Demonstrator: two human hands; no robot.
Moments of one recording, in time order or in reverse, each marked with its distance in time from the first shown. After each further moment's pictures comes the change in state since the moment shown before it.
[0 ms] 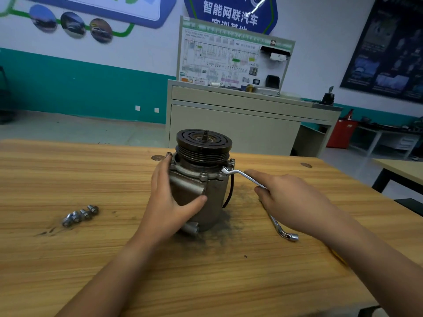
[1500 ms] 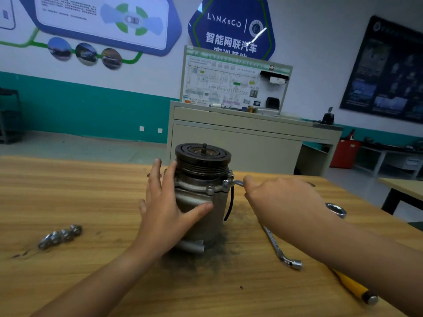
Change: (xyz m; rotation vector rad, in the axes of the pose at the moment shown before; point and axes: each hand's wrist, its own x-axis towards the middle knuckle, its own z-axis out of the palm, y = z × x) left_hand 0.020 0.015 0.021 0.301 0.104 0.093; right_hand 0.023 0.000 -0.007 -0.580 -0.032 -0.108
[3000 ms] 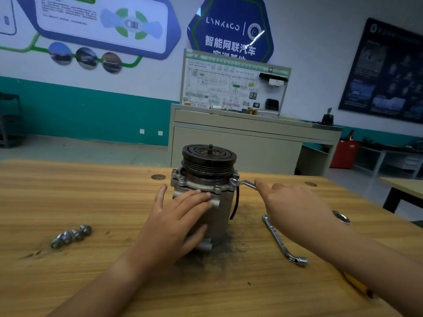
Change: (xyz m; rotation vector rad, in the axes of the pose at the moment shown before) left_hand -0.015 -0.030 -0.011 0.375 0.024 0.768; right_hand -0.007 -0.002 0.025 0.129 0.059 0.087
